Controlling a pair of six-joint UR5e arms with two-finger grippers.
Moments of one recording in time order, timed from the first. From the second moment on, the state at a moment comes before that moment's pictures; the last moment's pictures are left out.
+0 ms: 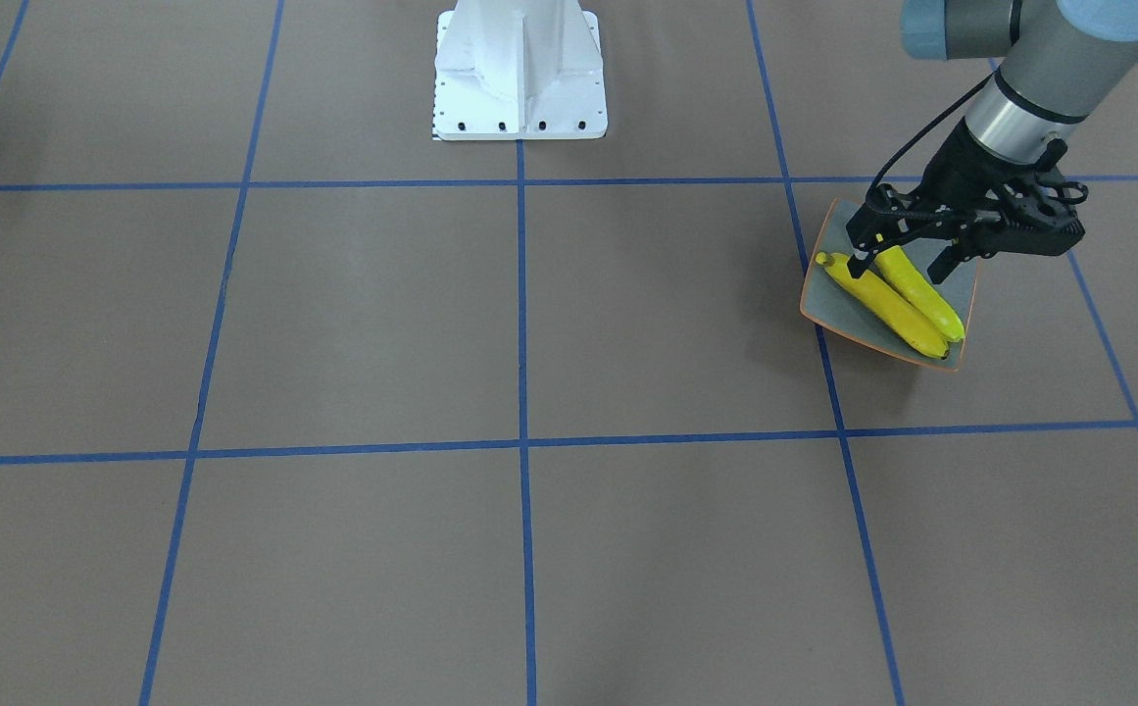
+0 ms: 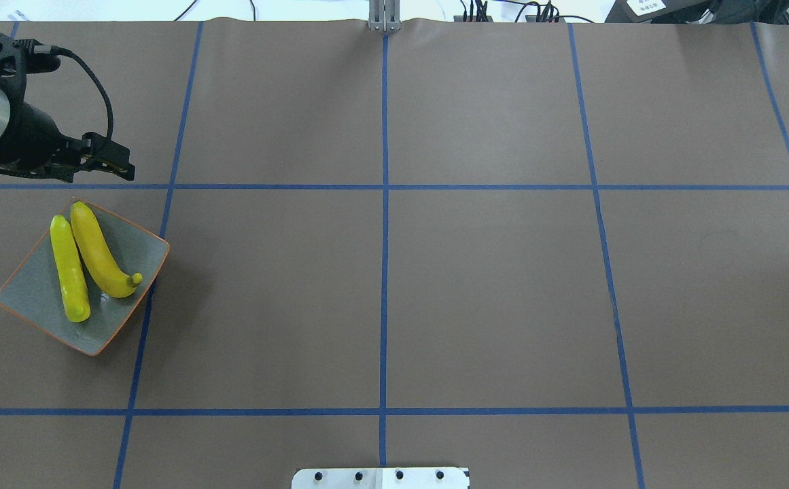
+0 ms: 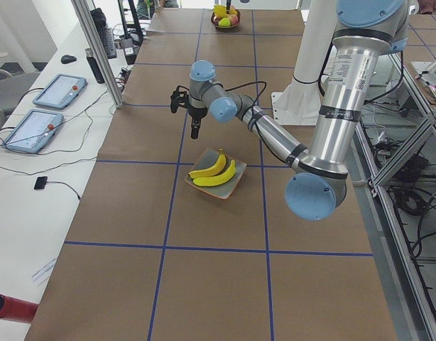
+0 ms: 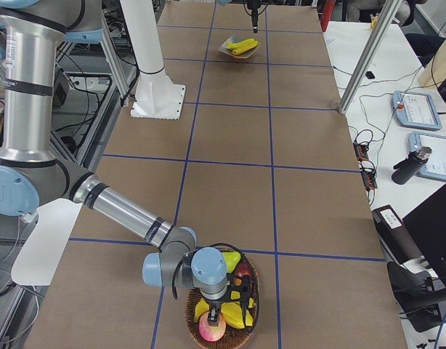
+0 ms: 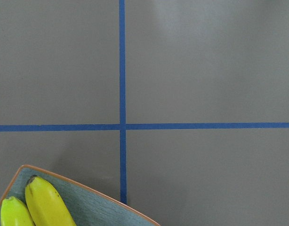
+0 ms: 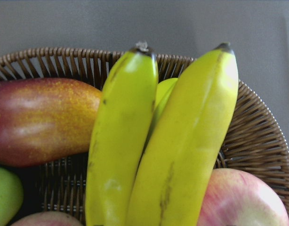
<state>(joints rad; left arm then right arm) -0.97 -1.78 -2.00 -1.73 -2.15 -0.91 1.62 -1.72 1.22 -1.01 2.22 0.08</state>
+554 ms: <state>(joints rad) -0.97 -1.78 -2.02 -1.73 -2.15 -0.93 1.66 -1.73 1.27 -1.01 2.28 0.07</state>
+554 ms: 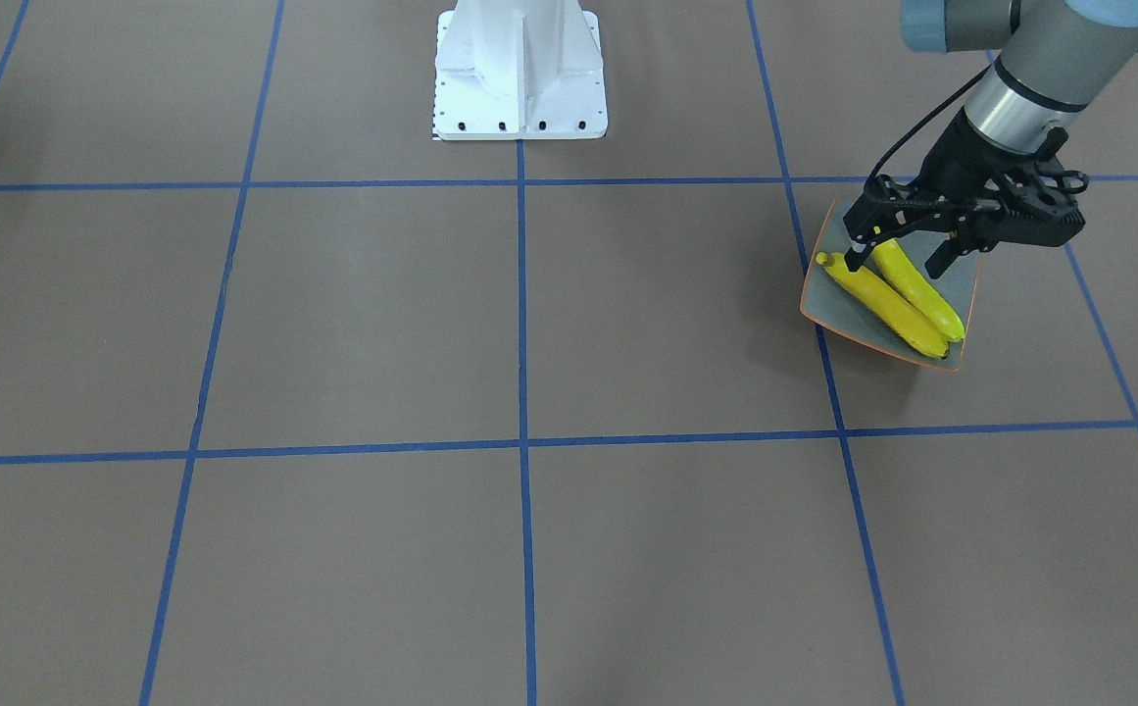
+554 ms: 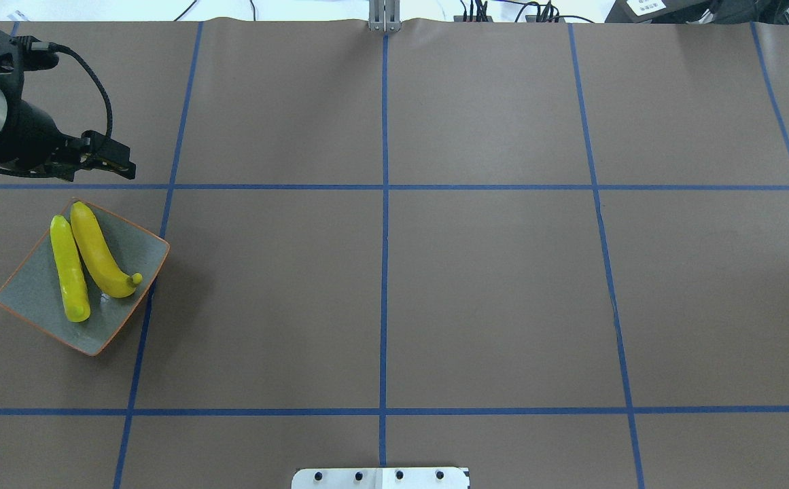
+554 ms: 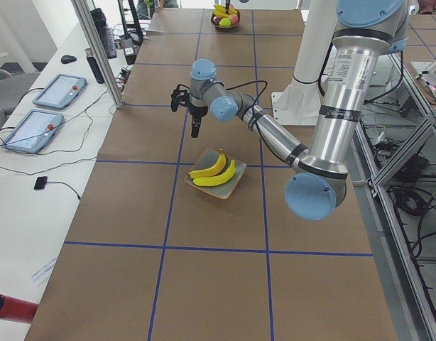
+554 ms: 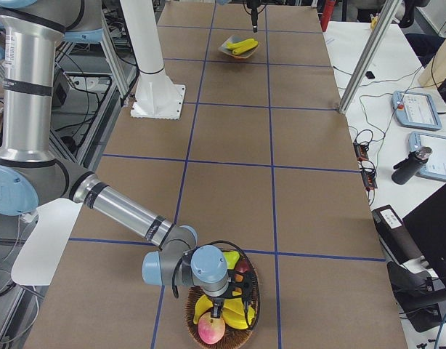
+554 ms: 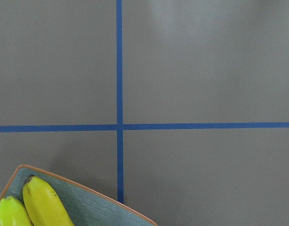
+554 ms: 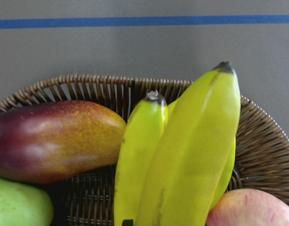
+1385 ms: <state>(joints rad) -0.96 -1.81 -2.00 -1.74 -2.15 -0.95 1.69 -1.64 1.52 -1.24 2.34 0.19</state>
